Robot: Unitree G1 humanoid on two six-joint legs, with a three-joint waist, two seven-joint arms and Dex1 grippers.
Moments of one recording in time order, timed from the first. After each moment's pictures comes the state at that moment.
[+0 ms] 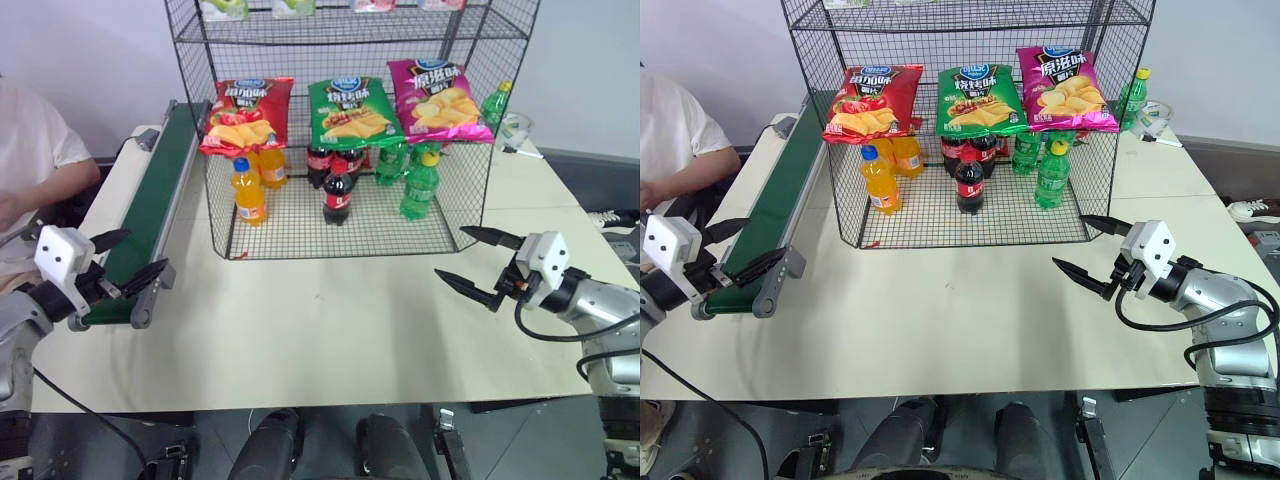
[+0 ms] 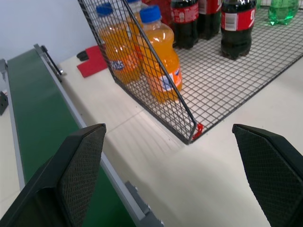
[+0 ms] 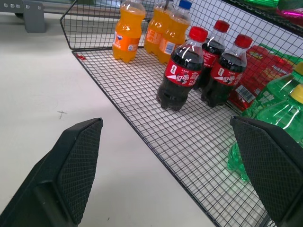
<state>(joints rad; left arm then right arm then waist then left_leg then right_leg) -0.06 0.79 0.45 0.10 -0.42 0.09 -0.94 -0.15 -0.73 -0.23 0.04 0.40 -0.10 1.05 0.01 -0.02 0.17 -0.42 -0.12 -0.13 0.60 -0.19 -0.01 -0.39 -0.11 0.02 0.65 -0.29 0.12</state>
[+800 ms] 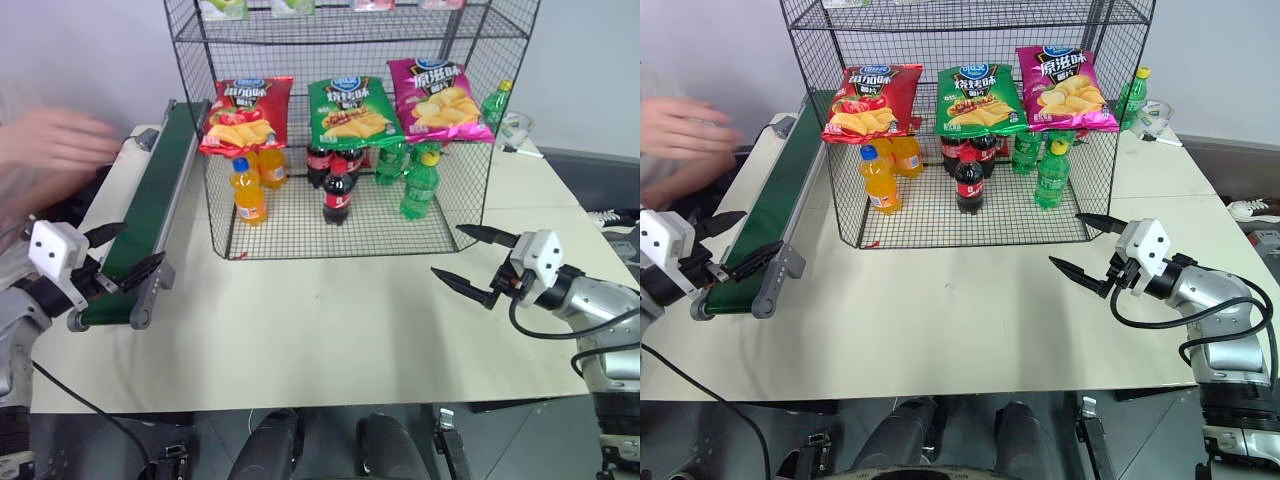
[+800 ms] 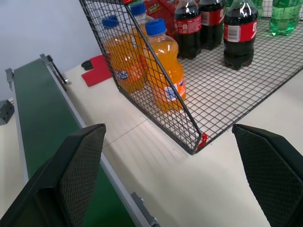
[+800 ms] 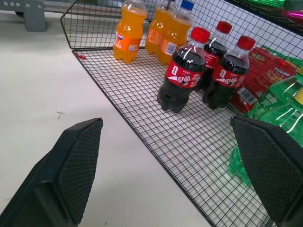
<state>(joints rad) -0.08 0.79 0.45 0.13 -0.44 0.06 -0.95 -0.17 -0.72 -0.21 0.07 0.38 -0.12 1.05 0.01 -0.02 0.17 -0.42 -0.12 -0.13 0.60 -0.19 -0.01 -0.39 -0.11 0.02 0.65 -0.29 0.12</state>
